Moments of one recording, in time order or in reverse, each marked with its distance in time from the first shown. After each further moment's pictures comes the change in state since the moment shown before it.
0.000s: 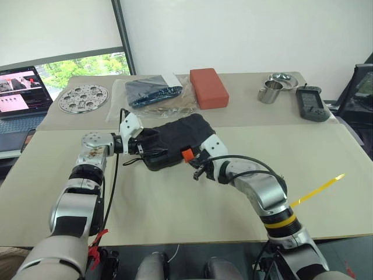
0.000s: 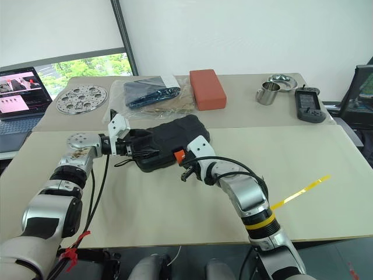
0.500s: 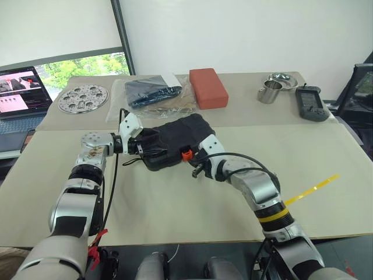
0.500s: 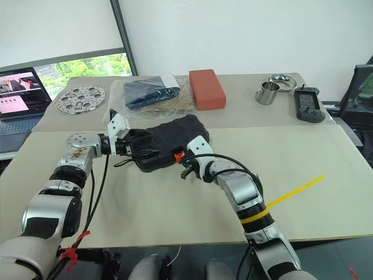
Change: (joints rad) left arm 0.001 0.002 0.003 0.000 0.000 0.000 0.001; right arm -0.034 0.031 0.000 0.143 -0.032 -0.073 0.002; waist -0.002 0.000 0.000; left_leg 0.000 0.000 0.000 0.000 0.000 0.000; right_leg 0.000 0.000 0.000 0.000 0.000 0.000
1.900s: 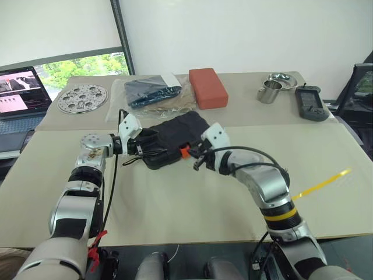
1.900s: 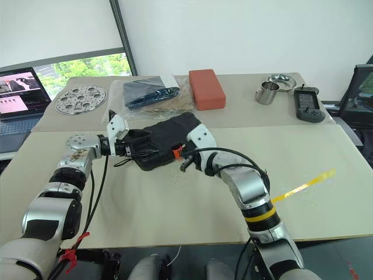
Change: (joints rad) left arm 0.025 -0.002 0.014 -0.032 -0.001 0.001 0.002; right arm 0.003 -0.031 -0.023 -0.162 0.034 0.063 0.039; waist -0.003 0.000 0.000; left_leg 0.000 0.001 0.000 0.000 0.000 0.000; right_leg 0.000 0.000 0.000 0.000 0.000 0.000
